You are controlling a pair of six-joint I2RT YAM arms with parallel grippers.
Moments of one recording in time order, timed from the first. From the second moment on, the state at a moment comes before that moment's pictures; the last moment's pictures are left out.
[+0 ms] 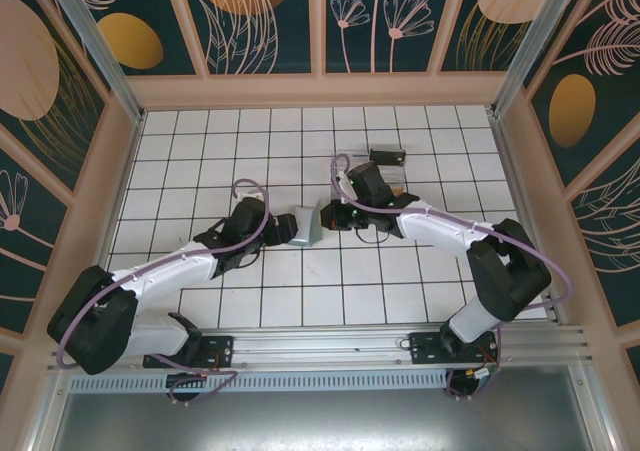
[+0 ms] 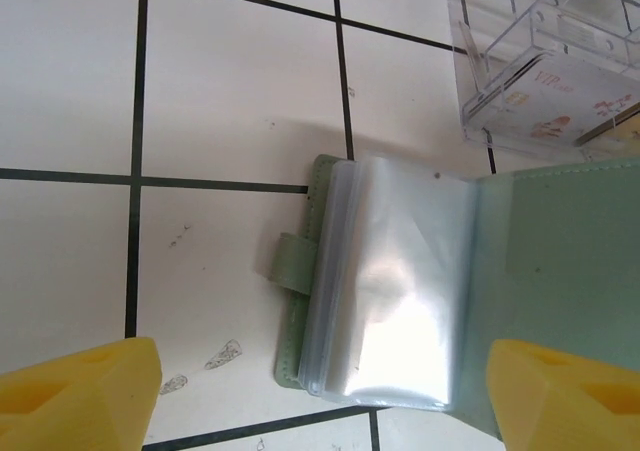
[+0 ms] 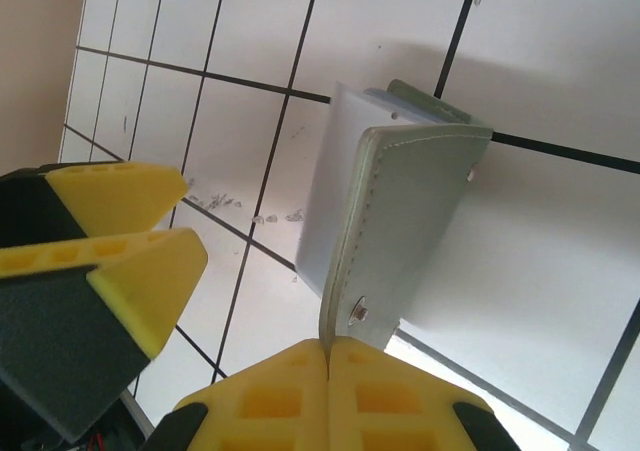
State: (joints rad) left arm -0.65 1.29 0.60 -0.06 -0.09 -0.73; right arm 0.67 1.58 0.95 -0.18 -0.44 0.59
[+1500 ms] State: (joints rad) left arm -0.65 1.62 0.68 0.18 0.18 -0.76; right arm 0.60 1.71 0.82 -0.08 -0.26 0.51
